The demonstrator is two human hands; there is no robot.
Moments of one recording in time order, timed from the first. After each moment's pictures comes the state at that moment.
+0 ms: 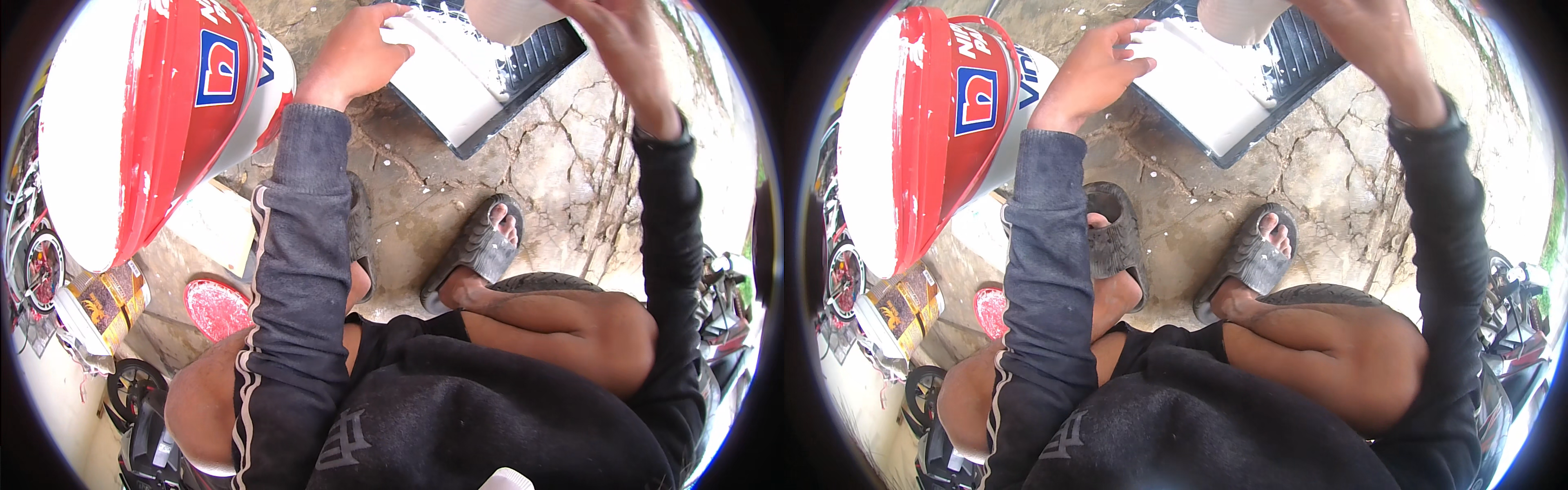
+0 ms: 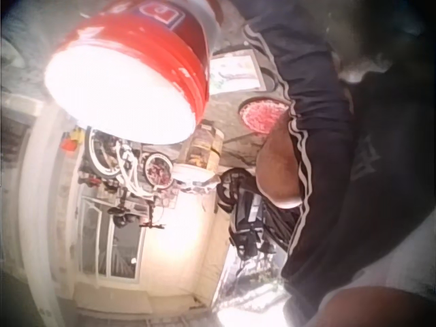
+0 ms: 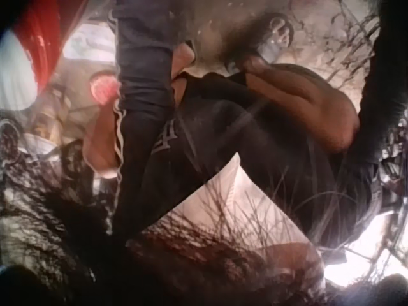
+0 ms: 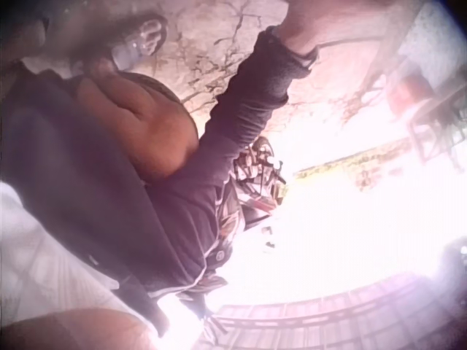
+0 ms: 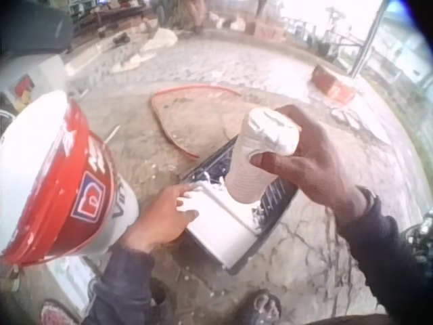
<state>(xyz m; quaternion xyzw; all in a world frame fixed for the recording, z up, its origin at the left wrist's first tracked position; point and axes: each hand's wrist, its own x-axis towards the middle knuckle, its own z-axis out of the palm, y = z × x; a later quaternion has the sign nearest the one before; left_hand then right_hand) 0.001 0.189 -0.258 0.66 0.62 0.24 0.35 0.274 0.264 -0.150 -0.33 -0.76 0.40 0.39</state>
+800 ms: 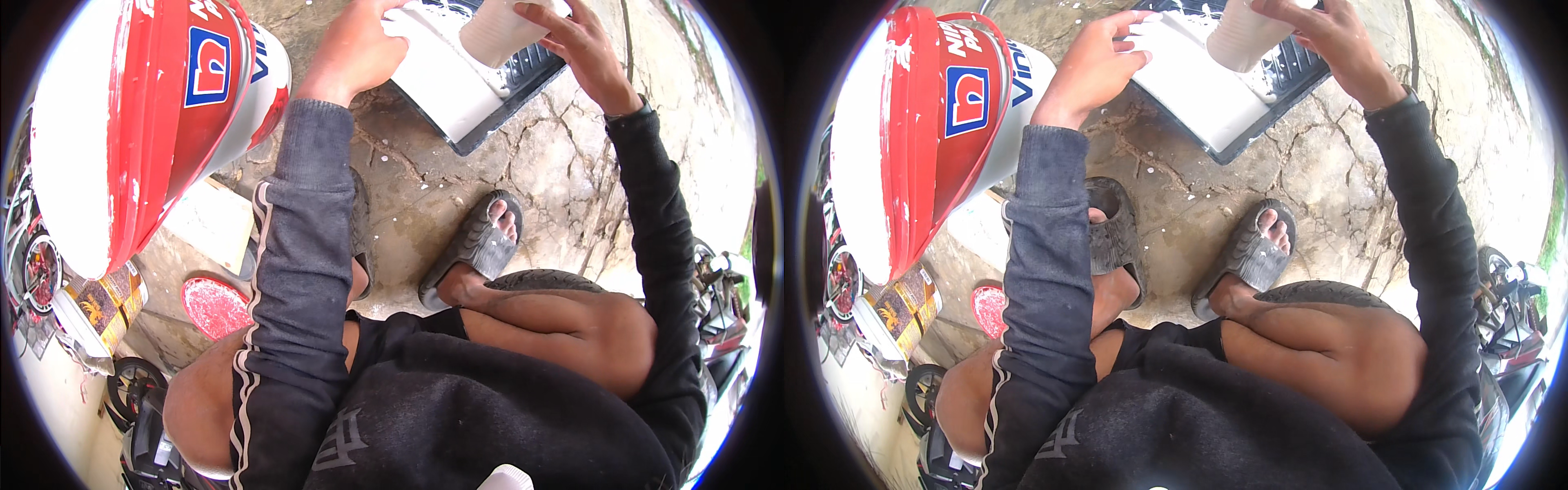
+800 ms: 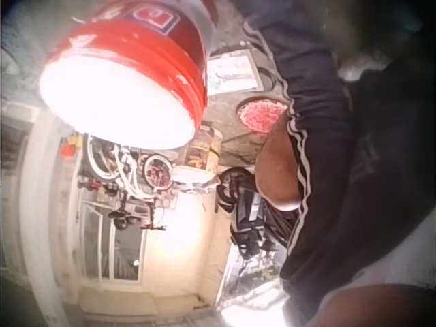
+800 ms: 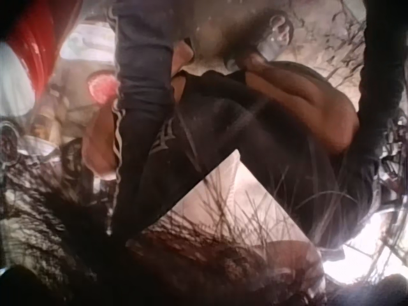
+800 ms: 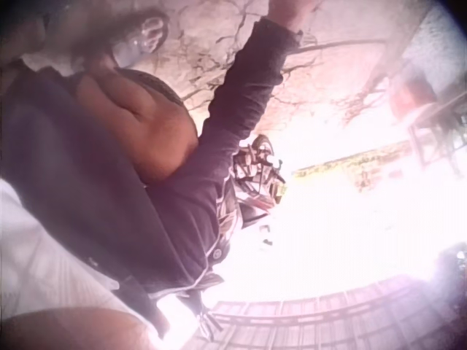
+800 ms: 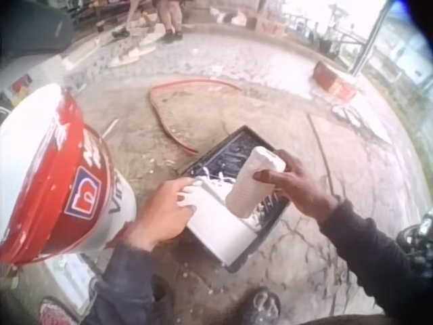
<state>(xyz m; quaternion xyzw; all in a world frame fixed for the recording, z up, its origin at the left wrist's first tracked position) 0.009 0.194 -0.271 0.63 0.61 0.29 0.39 0.284 0.257 -0.201 -0.58 -0.52 0.57 0.27</state>
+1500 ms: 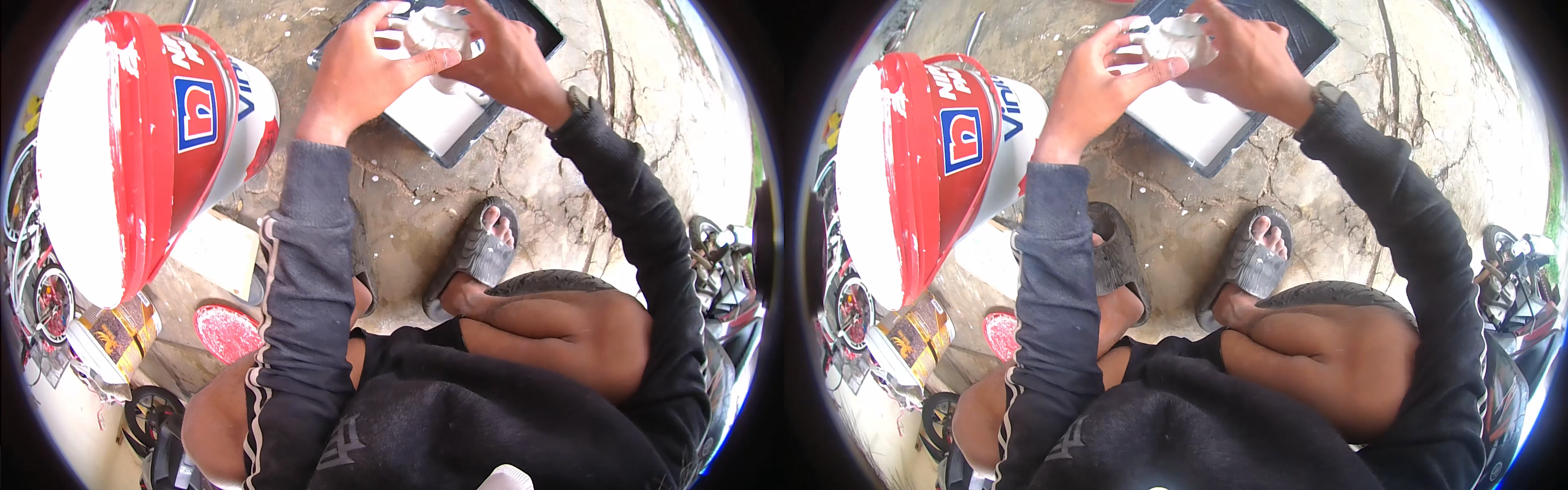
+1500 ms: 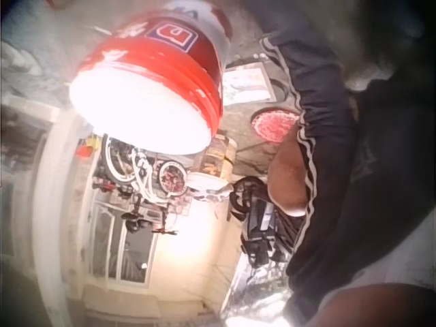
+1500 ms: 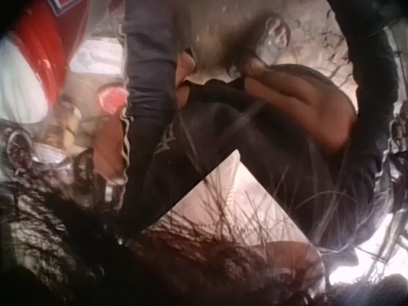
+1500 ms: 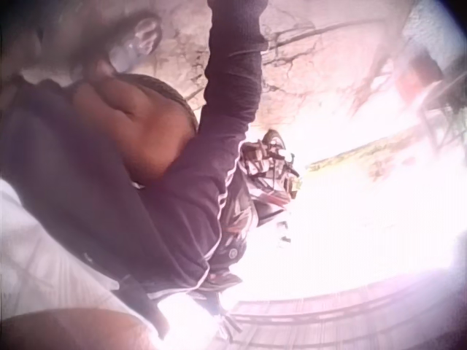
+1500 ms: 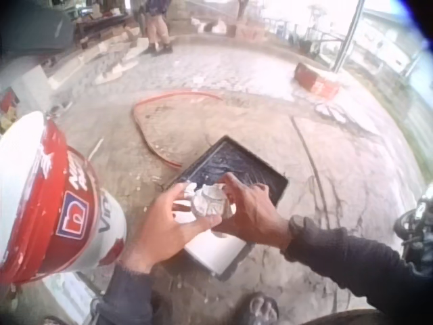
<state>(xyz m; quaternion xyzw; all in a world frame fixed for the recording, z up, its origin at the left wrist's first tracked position) 0.047 0.193 -0.229 0.62 0.54 0.36 0.44 0.264 0.237 -0.230 -0.48 -0.83 0.26 0.12</state>
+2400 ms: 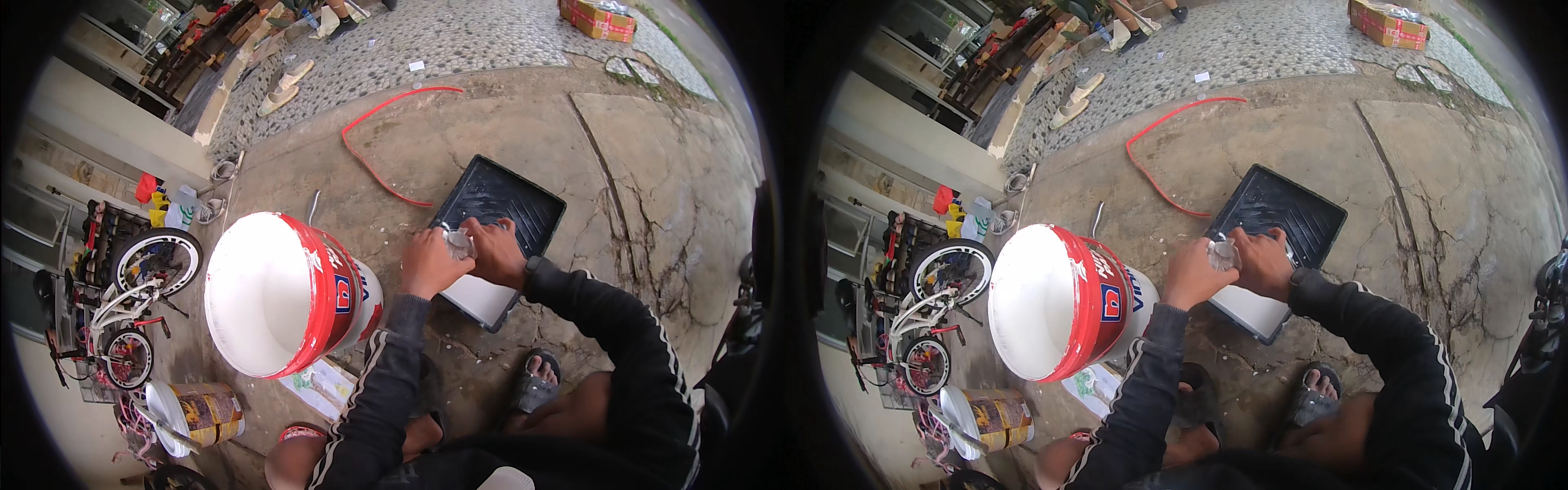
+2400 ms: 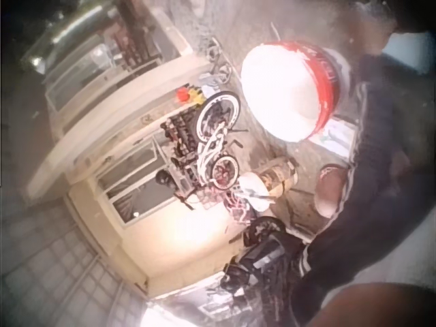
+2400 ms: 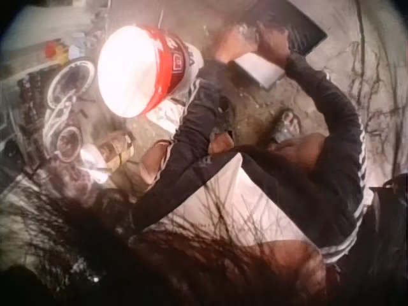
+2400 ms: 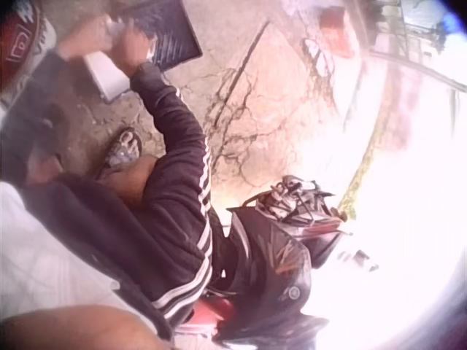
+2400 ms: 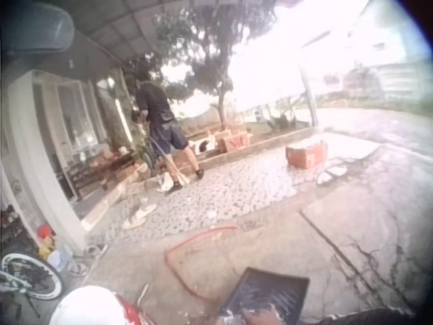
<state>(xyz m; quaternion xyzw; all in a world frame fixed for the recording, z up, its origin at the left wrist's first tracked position) 0.074 0.225 -0.174 0.73 0.64 0.14 0.20 0.250 0.233 -0.213 -0.50 -0.81 0.24 0.19</state>
